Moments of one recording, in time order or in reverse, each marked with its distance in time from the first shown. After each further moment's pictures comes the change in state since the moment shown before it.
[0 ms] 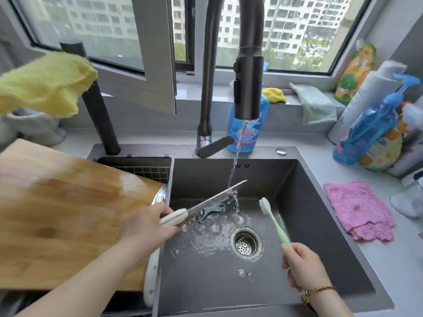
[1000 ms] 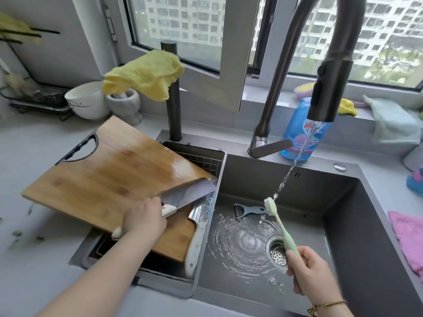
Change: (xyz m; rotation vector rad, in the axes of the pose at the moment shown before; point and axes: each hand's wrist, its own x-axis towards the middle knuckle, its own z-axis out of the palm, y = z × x) left_hand -0.039 -0.067 -0.021 0.454 0.105 -0.477; right_hand -0.019 -0.018 0.047 -0.030 -0.241 -0.180
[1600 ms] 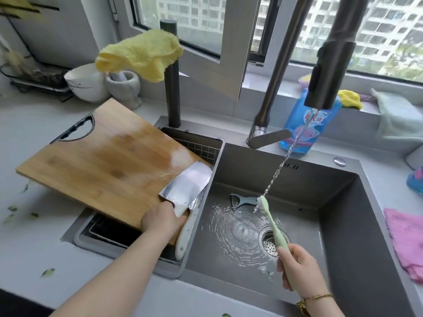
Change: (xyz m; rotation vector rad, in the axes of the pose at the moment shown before) left_hand -0.012 0.040 0.043 -0.205 -0.194 -0.142; right_hand 0.007 0.018 -0.007 -0.001 -0.073 0.053
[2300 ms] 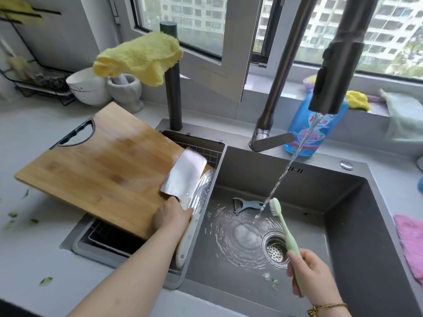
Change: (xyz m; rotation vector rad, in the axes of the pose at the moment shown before) left_hand 0.023 0.021 0.012 -0.216 0.058 -0.090; right_hand 0.009 -0.001 -0.011 0.014 0.027 0.003
